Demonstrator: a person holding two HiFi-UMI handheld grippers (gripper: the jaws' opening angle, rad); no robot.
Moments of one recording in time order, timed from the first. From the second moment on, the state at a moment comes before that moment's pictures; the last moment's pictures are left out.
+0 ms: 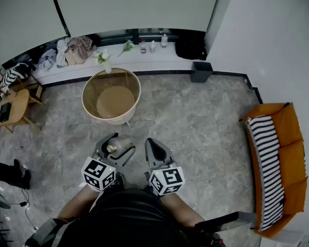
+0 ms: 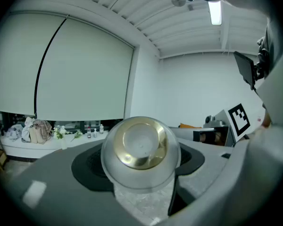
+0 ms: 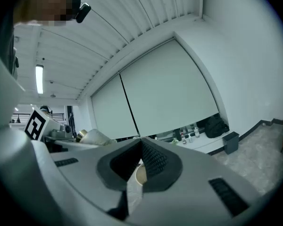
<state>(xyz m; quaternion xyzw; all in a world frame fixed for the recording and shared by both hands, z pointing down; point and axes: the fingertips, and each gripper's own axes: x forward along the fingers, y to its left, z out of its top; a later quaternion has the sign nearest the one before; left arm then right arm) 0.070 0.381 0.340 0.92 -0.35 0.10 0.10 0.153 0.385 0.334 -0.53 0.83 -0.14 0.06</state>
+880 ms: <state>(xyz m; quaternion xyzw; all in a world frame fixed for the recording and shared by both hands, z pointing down) -0.064 0.391 0.387 0.89 -0.40 0.17 0.12 0.038 0.383 0.348 -0.53 0.83 -0.16 0.03</state>
